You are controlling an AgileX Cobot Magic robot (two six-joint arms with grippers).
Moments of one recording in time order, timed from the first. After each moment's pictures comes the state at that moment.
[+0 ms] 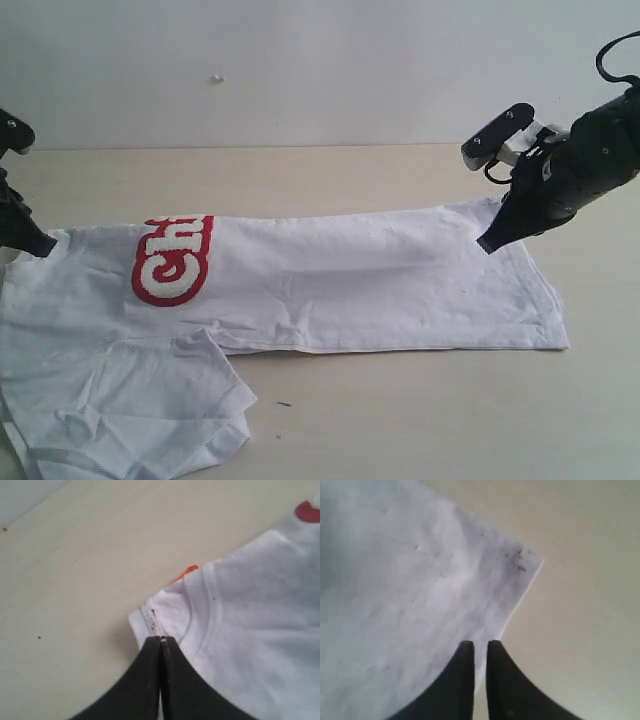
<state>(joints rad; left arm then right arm) -0.03 1.74 -0.92 0.43 0.10 0.13 0.02 1.93 -1.11 -0.35 0.30 -0.15</state>
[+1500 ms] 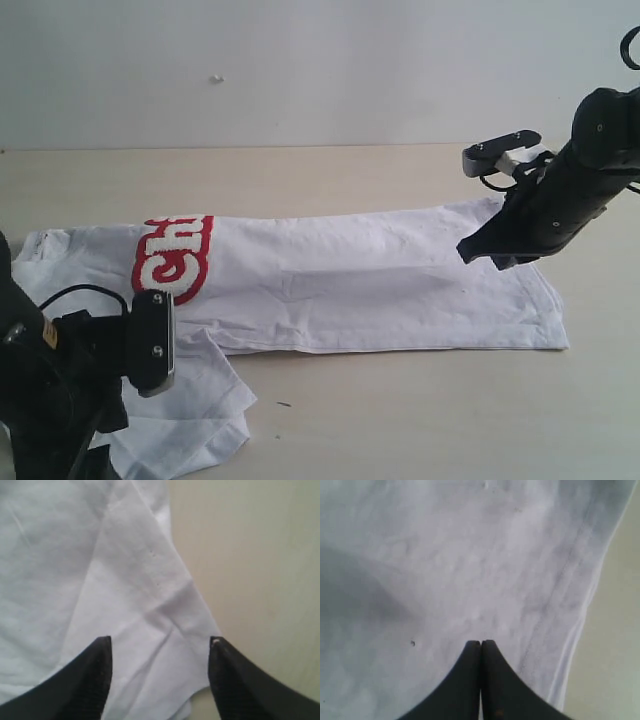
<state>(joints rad) -0.57 1.53 -0.67 -0.21 0.70 0.96 0.02 1.93 -1.12 0.12 0.50 -0.31</state>
